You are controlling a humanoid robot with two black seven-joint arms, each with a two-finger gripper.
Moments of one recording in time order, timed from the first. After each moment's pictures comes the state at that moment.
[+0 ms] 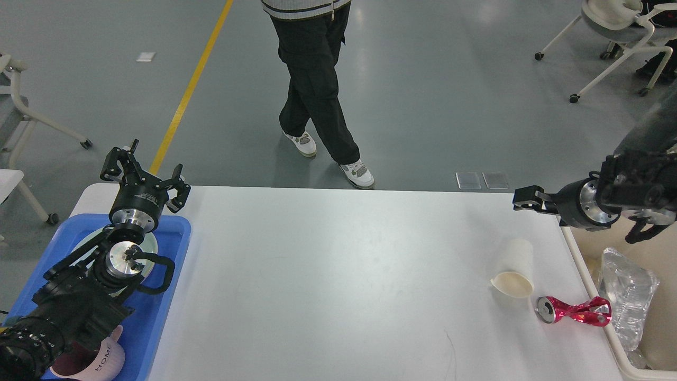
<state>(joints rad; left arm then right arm) -0.65 0.26 -0.80 -0.55 -0.19 -0.25 -0.41 1.47 -0.47 -1.19 0.91 -0.12 0.19 0.10</state>
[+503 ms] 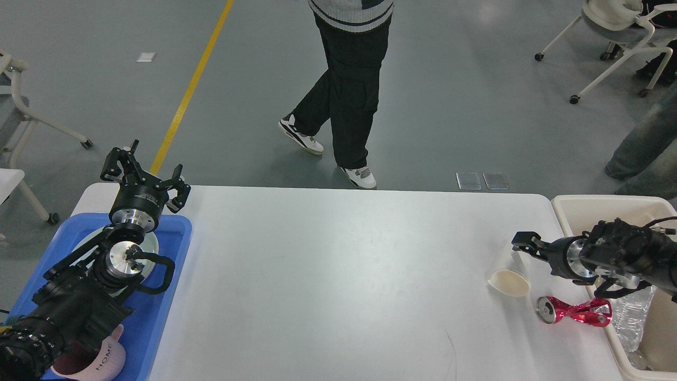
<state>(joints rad) -0.65 0.26 -0.80 -0.55 -0.19 -0.25 -0.41 1.11 -0.40 -0.98 0.68 0.00 0.16 0.09</state>
